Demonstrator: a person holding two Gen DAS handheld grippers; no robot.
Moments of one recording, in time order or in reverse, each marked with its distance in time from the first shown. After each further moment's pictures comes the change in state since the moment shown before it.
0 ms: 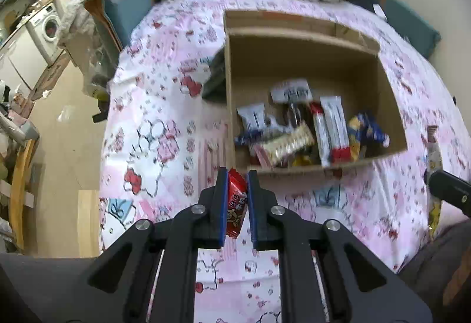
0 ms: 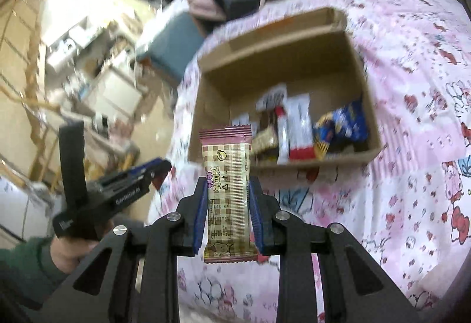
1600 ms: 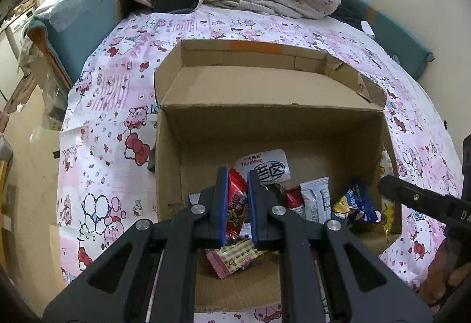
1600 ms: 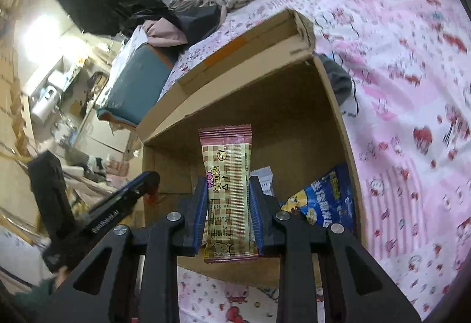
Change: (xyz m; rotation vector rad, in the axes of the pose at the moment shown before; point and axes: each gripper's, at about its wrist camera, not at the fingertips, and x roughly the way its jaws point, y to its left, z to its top) left arm 0.083 -0.039 0.094 0.009 -0.039 -0.123; right arm 0.084 -0.086 0.088 0.209 -0.016 0.000
